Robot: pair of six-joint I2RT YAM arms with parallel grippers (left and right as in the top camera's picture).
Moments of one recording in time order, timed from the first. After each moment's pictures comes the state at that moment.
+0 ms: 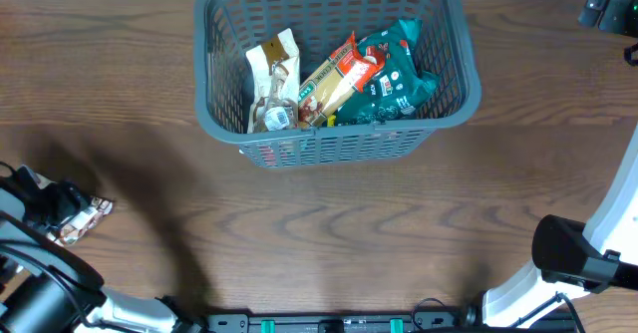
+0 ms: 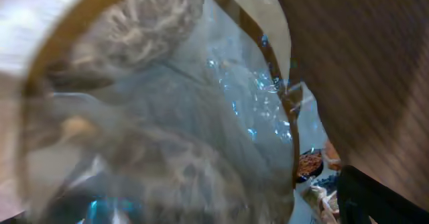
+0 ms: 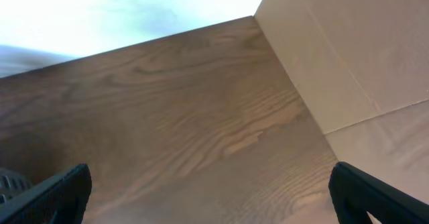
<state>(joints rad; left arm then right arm) 0.89 1.79 1.02 -0.61 0.10 0.14 -0.23 1.86 2.50 -1.39 0.29 0.02</state>
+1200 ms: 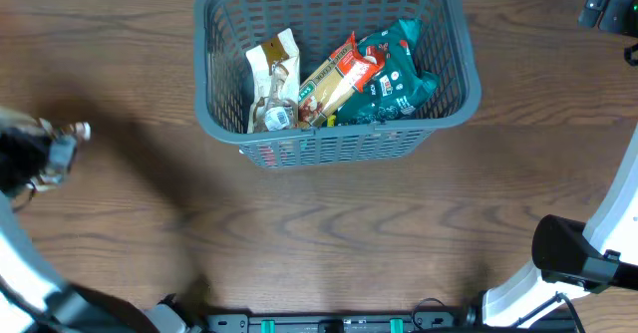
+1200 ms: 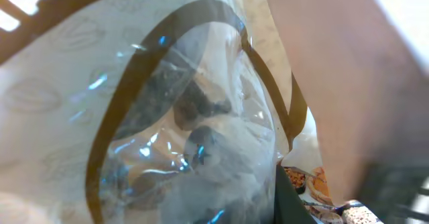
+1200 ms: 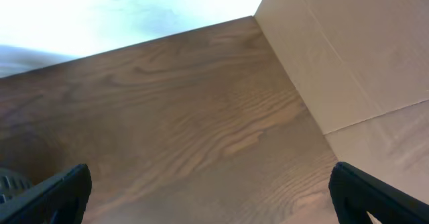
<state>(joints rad) 0.80 1.44 1.29 -0.85 0.36 -0.12 -0.23 1.86 2.50 -1.39 0.29 0.02</state>
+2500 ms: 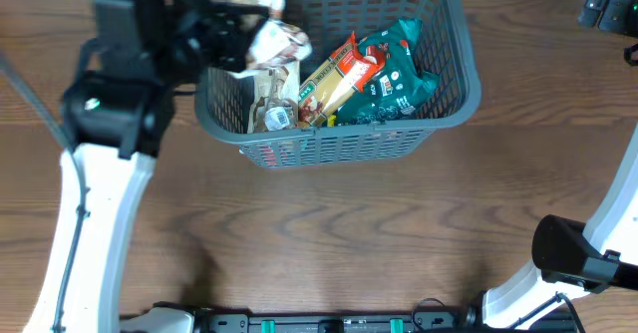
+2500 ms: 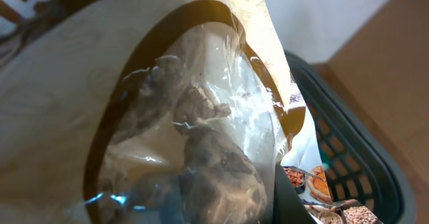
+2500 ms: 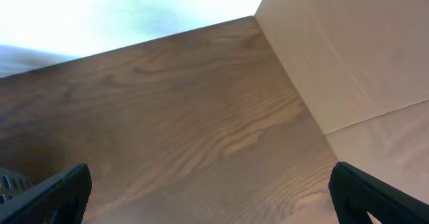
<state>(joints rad) -0.21 1.45 1.66 -0.67 0.41 -0.19 -0.23 1.86 2.50 -1.39 0.29 0.02</state>
